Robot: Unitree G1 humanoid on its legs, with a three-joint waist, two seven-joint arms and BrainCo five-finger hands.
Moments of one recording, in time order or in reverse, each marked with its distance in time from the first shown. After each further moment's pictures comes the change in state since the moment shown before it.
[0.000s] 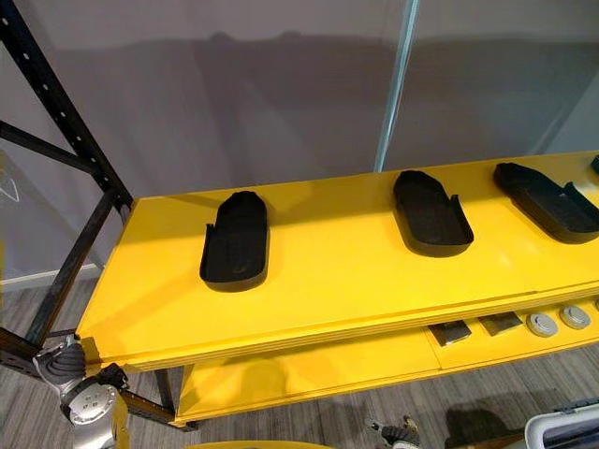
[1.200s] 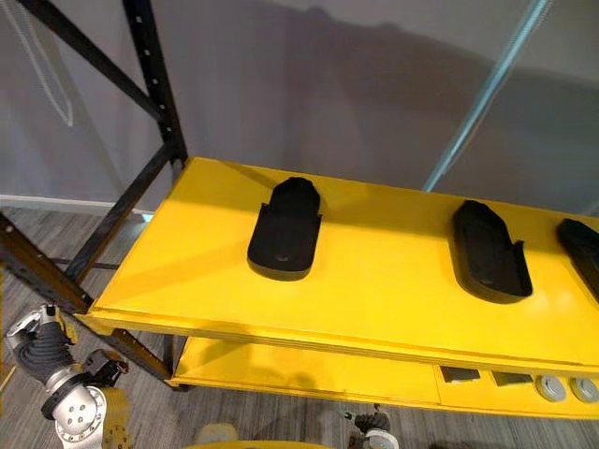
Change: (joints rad) left arm 0.240 -0.092 -0.115 -0.446 -0.278 -0.132 -0.095; right arm -0.069 0.069 0.086 0.049 0.020 0.002 0.005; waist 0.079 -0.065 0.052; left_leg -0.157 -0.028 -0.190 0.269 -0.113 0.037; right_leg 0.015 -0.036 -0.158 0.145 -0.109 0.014
